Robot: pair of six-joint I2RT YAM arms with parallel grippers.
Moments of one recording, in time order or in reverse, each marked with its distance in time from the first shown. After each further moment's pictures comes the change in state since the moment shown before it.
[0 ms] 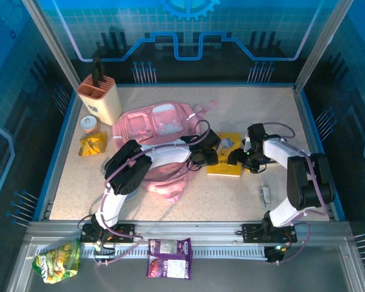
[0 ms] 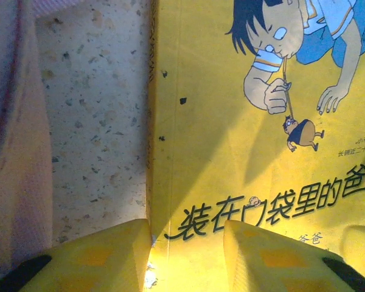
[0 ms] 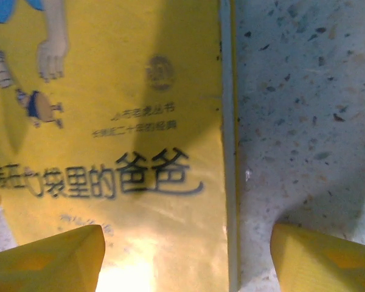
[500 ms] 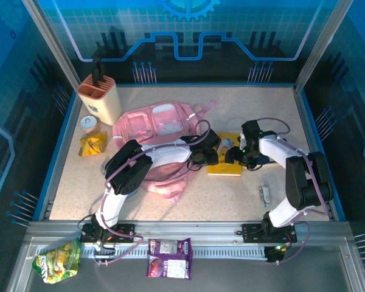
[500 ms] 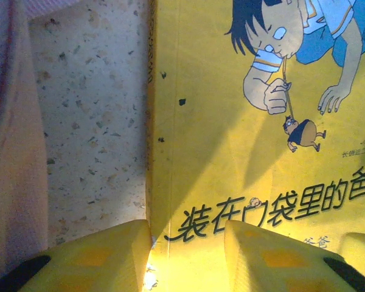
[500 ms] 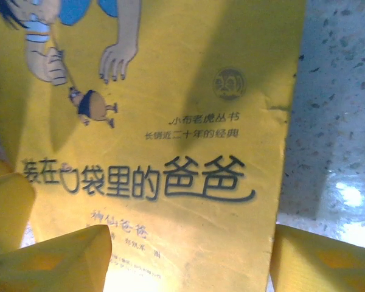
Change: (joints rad) left arm -0.001 0.005 0.005 -0.002 0.000 0.000; right arm 0.061 -0.026 0.055 -0.041 0.040 -0.008
